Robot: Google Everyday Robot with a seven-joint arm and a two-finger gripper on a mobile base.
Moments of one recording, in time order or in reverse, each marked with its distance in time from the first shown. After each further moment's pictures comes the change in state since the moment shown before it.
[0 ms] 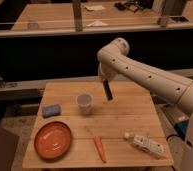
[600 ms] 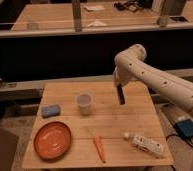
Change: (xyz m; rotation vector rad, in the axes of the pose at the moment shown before) arm -0.025 0.063 0.018 -0.027 -0.035 0.097
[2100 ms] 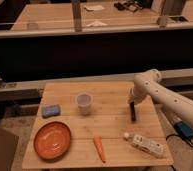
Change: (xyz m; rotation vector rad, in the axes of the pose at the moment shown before) arm -0.084 0.125 0.113 -0.011 -0.118 0.260
